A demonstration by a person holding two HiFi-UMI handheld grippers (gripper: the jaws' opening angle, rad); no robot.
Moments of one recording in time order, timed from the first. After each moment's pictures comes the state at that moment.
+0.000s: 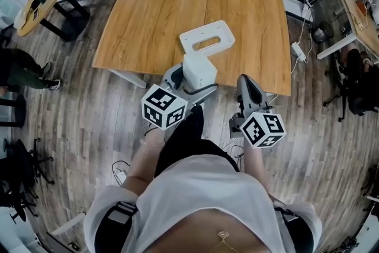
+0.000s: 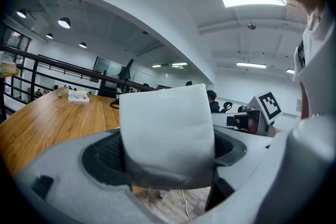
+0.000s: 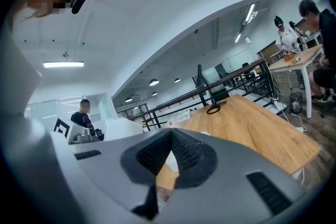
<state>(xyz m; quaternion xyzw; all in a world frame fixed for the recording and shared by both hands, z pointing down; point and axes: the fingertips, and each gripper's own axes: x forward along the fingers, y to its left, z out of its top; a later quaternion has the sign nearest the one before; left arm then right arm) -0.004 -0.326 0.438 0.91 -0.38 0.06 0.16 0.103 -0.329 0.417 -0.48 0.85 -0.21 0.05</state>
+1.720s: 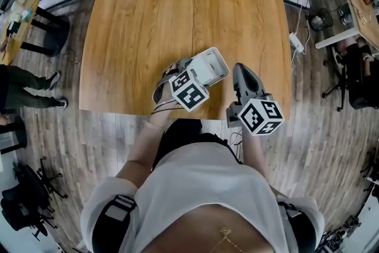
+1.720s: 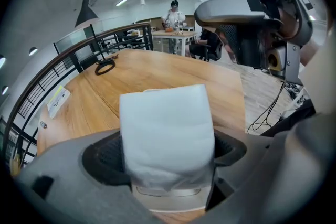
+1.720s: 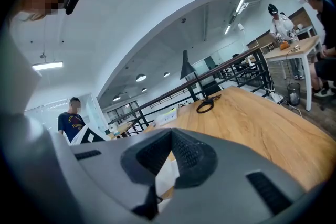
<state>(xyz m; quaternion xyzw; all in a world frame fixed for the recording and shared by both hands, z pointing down) 0.000 -0.511 0.600 0.83 -0.25 0.48 0.13 0.094 -0.531 0.451 -0.52 0.82 -0.26 0.03</state>
